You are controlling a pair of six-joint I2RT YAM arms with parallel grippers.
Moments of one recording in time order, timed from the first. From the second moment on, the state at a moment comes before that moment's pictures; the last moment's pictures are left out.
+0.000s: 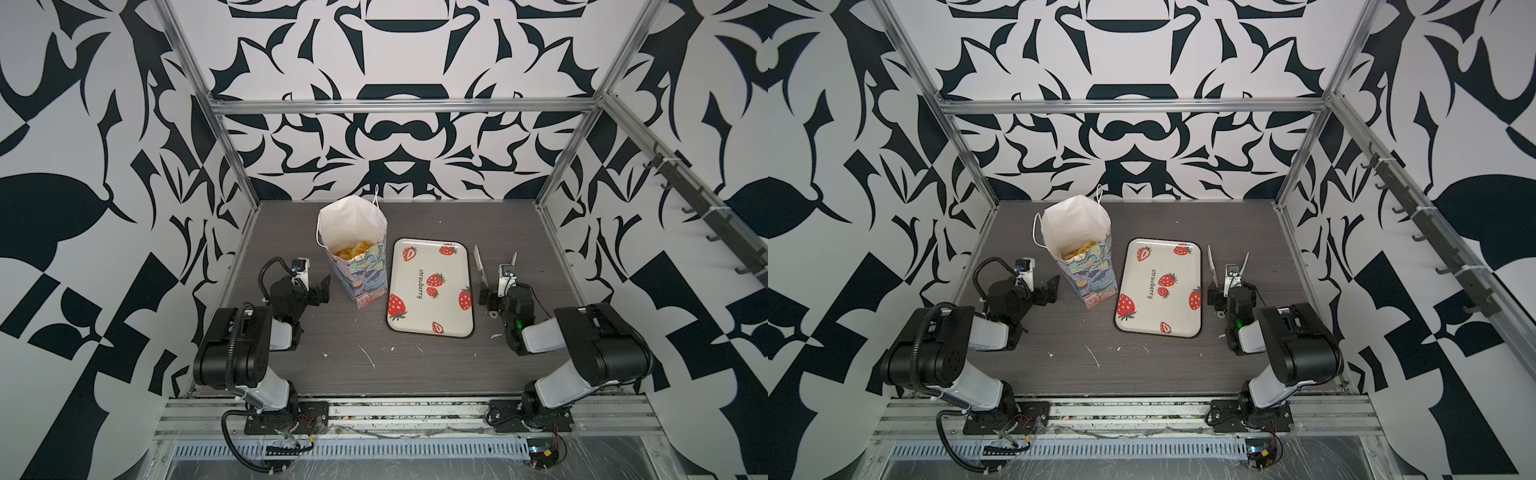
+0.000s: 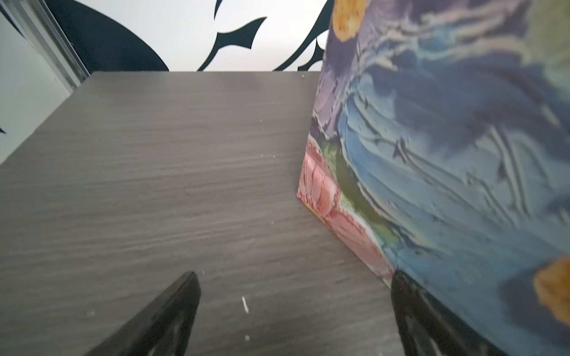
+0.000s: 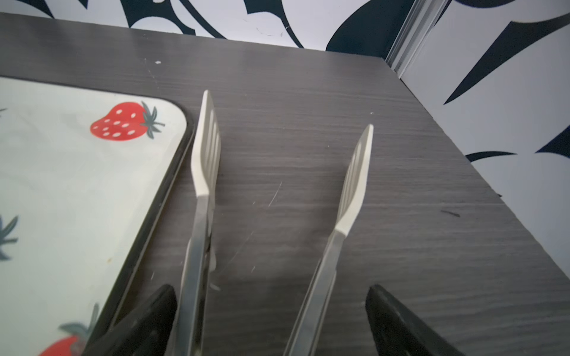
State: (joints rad) left arm 0.01 1.57 0.30 0.97 0.25 0.01; right arm 0.11 1.58 0.29 0.89 0.17 -0.02
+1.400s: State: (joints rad) left arm 0.01 1.57 0.29 0.97 0.23 0.01; right arm 0.11 1.56 0.33 0.82 0.19 -0.02
